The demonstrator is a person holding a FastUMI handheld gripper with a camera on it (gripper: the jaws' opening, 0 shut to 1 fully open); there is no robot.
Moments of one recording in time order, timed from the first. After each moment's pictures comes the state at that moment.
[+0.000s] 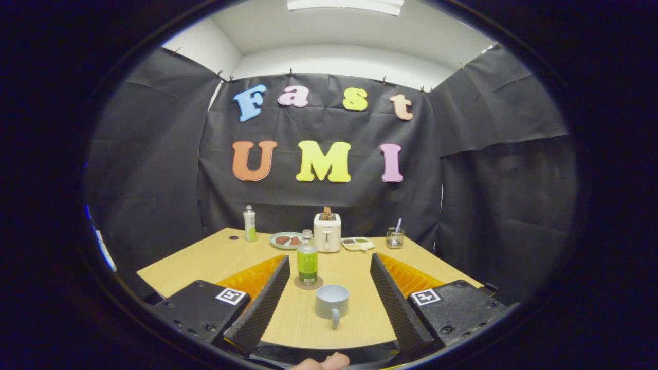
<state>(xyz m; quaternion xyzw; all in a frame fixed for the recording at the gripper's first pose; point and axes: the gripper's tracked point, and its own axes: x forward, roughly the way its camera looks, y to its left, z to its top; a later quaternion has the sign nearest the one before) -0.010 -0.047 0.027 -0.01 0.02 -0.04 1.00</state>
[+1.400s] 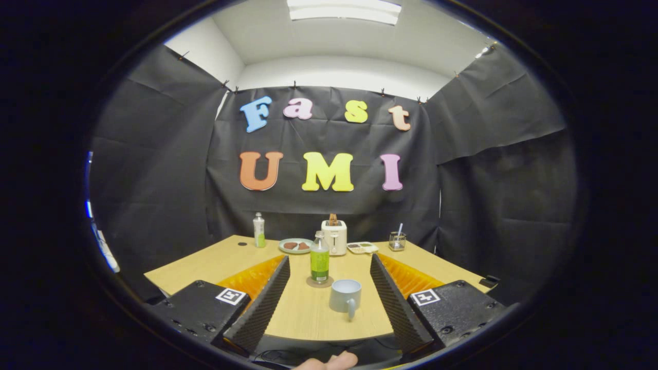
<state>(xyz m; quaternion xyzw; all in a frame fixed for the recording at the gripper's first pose) -0.054 -0.008 0.006 0.00 -0.01 -0.04 1.00</state>
